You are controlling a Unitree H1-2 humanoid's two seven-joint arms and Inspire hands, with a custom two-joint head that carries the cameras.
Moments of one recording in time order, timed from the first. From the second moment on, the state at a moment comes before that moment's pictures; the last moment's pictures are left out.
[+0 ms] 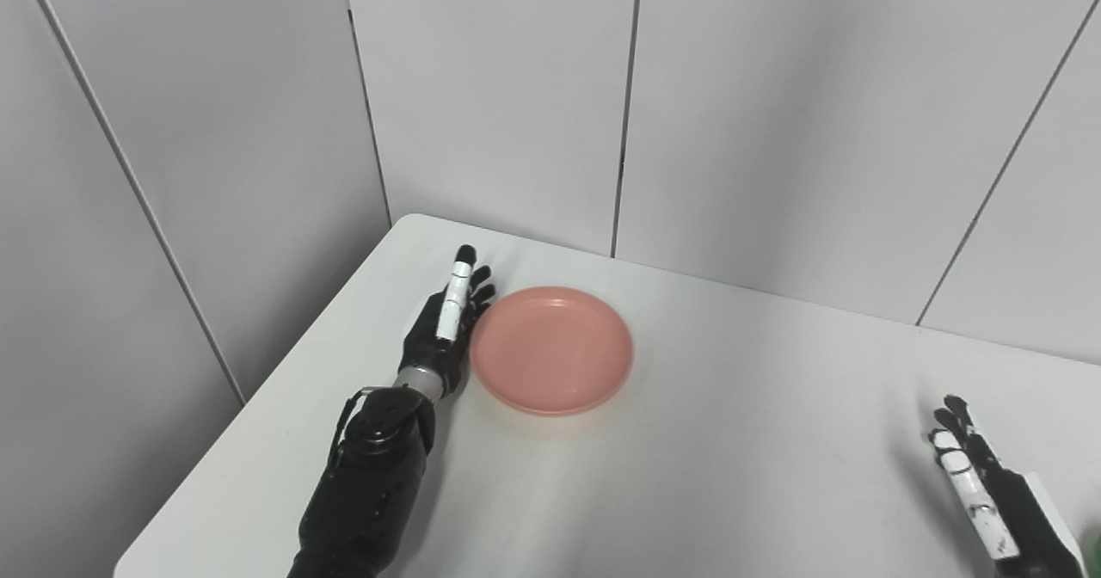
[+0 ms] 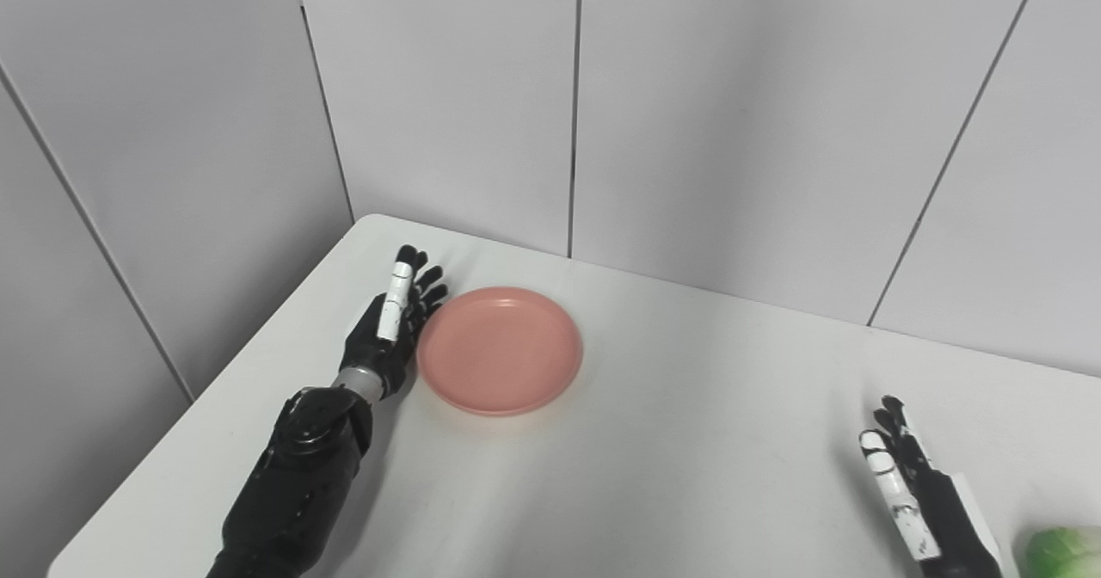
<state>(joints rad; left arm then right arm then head) -0.42 0.19 0.12 0.31 -0.25 0.20 0.00 -0.25 -0.27 0.00 0.08 -0.07 0.09 0.16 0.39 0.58</state>
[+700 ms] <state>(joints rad) -0.35 0.15 -0.05 0.05 -0.17 0.31 -0.14 -0.27 -0.26 0.02 0.18 -0.09 -0.03 0.14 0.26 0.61</state>
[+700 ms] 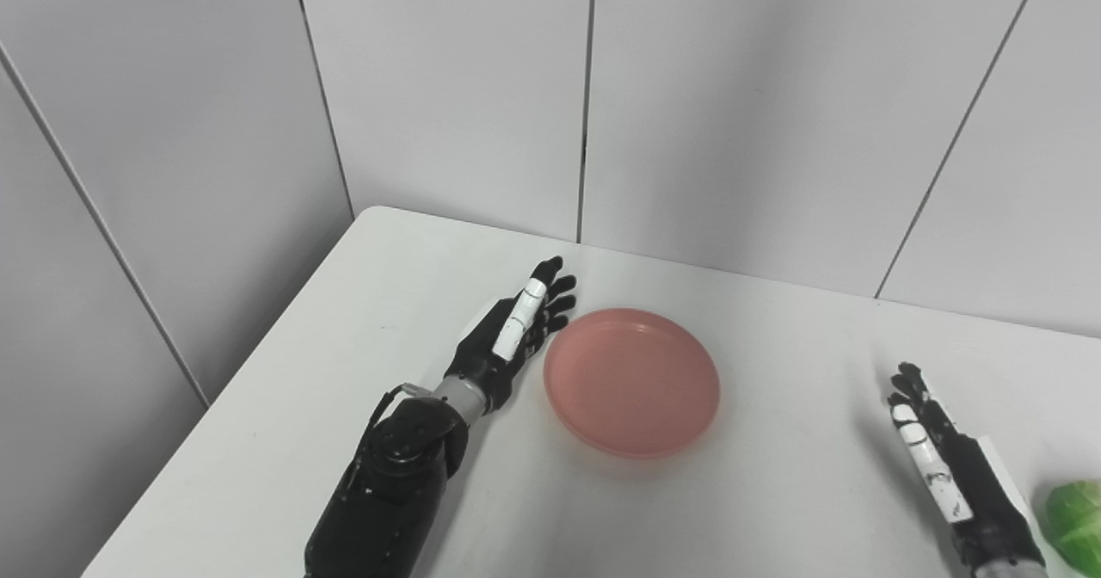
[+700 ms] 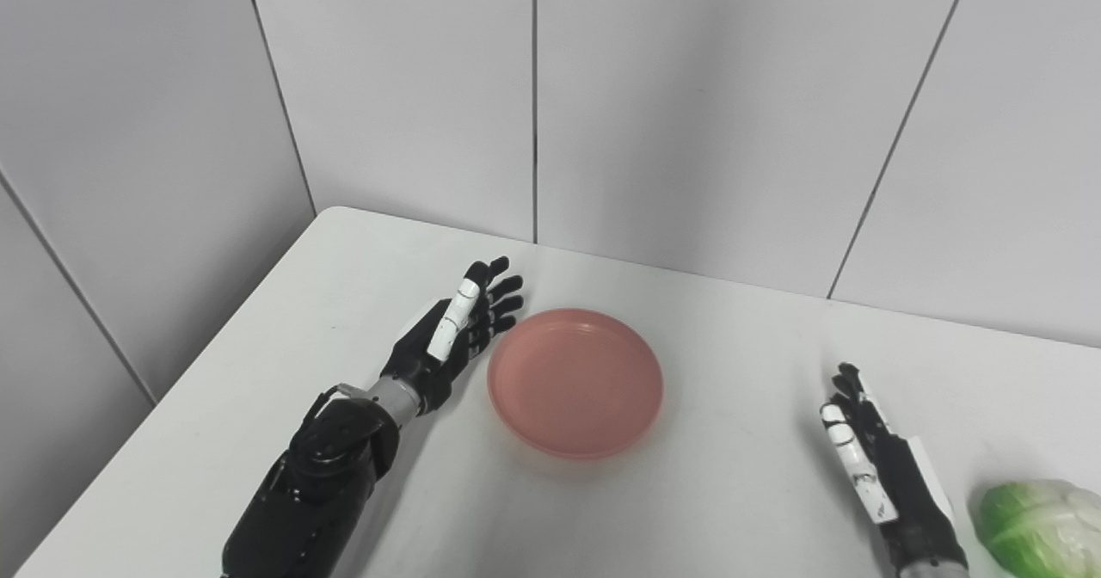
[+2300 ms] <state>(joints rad) -0.23 0.07 -0.27 -0.08 -0.09 0.37 -0.32 -0.27 -0.22 0.06 0.18 -0.18 -0.04 0.04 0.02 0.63</state>
